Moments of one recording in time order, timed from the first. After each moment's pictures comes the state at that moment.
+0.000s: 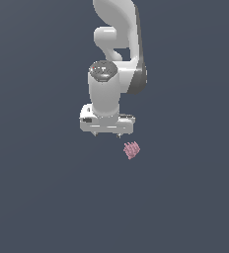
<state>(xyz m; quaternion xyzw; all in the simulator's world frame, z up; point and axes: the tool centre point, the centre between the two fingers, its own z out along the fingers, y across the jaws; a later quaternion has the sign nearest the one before) -0.006 -0.030 0.162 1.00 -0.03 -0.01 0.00</state>
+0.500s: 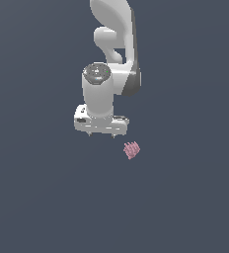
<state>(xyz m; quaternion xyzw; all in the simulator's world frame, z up) -0.010 -0.054 0.156 1.00 -0.04 -0.02 0.02</state>
